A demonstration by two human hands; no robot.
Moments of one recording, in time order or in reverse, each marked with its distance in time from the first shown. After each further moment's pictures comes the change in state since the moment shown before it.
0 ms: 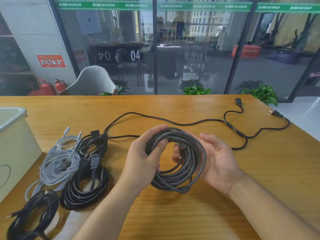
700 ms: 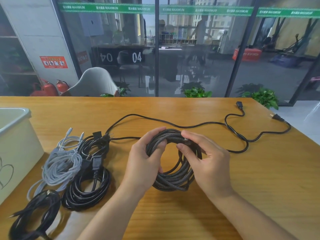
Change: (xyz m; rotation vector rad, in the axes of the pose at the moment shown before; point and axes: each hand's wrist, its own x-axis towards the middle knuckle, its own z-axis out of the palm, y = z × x) left_hand -0.002 0.001 0.003 0.027 0.073 -0.050; right_hand 0.011 0.029 0.010 -1.285 0.609 -0.941
